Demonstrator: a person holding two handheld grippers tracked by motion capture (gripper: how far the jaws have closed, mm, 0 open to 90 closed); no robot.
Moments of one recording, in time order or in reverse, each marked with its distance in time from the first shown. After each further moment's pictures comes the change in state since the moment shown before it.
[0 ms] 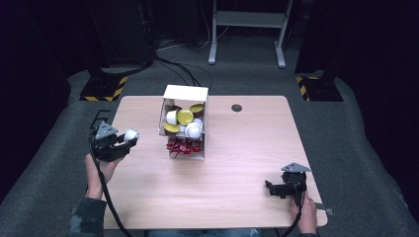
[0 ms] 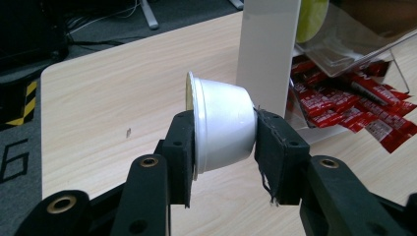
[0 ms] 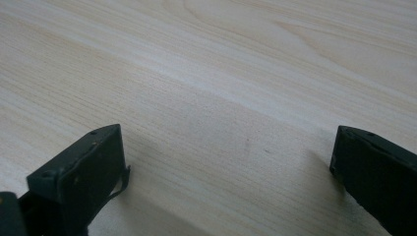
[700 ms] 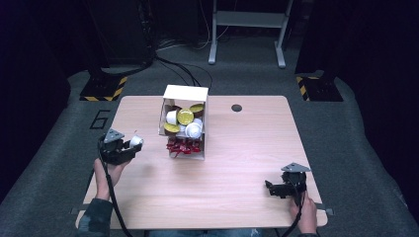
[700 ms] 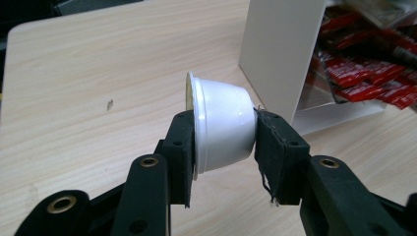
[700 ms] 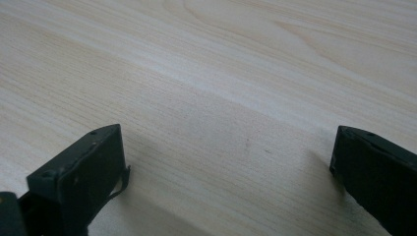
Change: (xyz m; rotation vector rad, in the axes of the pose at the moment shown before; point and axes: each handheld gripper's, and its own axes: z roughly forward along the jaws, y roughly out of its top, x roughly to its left) left arm 0.003 -0.029 0.036 0.056 -0.021 -0.065; right arm 0.000 0.000 0.000 0.000 0.000 0.000
